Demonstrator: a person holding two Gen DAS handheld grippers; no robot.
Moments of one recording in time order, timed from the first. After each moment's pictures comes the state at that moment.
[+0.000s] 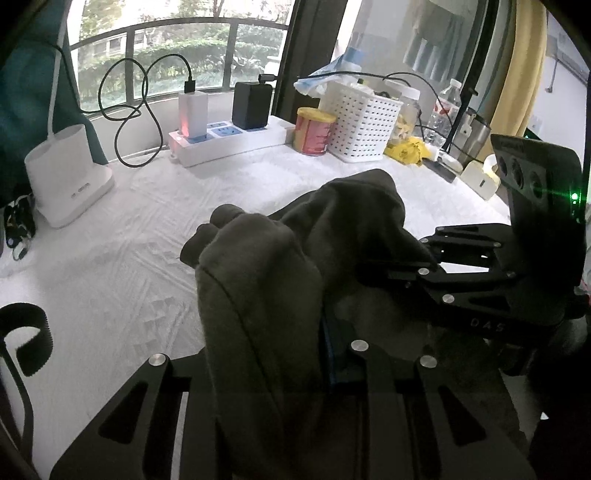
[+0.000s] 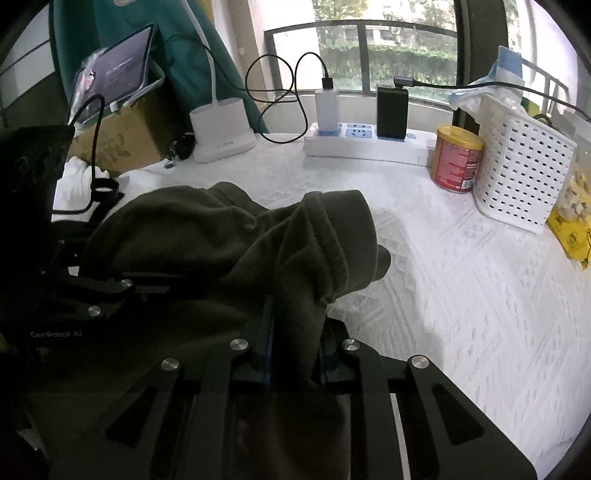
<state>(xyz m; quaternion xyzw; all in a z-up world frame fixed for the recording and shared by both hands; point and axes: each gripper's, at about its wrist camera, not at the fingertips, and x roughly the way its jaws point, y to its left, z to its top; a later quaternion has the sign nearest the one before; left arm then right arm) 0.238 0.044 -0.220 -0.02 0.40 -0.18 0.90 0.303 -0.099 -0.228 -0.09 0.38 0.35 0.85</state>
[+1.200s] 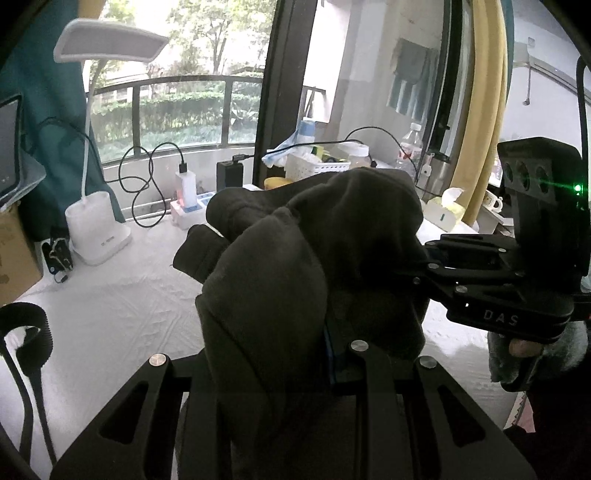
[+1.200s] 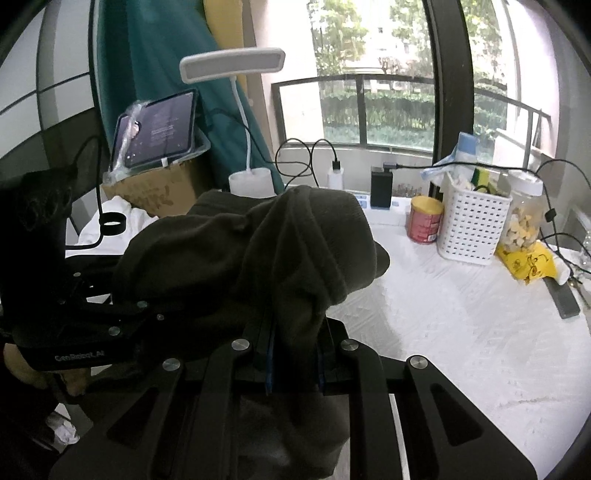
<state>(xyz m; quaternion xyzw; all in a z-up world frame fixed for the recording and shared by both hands) 0.157 0.018 -0.153 -0.01 0.30 -0.18 0.94 0.213 -0.138 -0.147 -0.06 0.28 0.35 0.89</state>
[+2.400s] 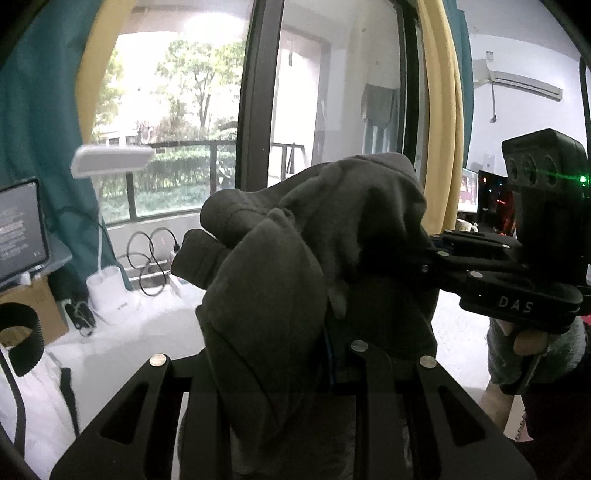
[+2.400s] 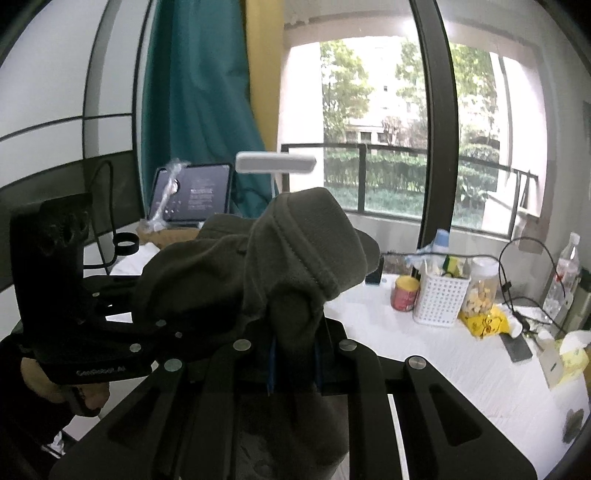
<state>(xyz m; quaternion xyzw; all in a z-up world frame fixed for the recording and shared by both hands) 0.093 0.015 -0.086 0.01 0.18 -0.20 0.96 0.115 -0.164 -0.056 -0.07 0.15 0.35 0.92</state>
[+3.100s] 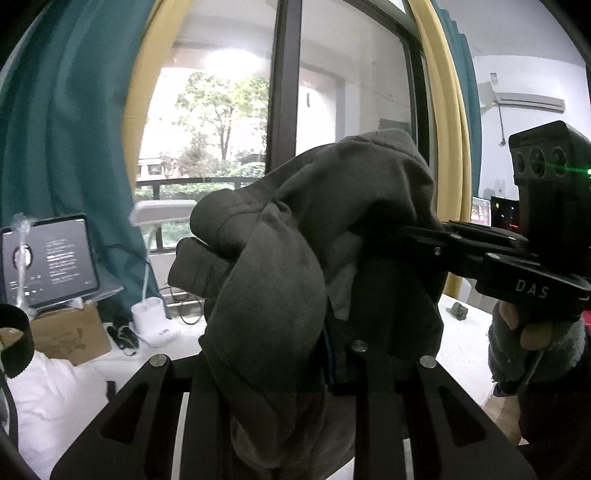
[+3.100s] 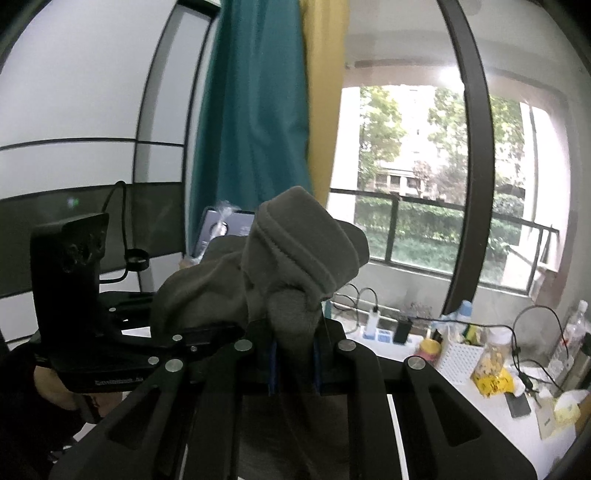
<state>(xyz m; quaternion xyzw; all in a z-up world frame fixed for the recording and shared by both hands) 0.049 0.055 -0.059 0.00 0.12 -0.15 0.98 0.065 -0.132 -0.004 -0.09 0.07 0.42 0.90</state>
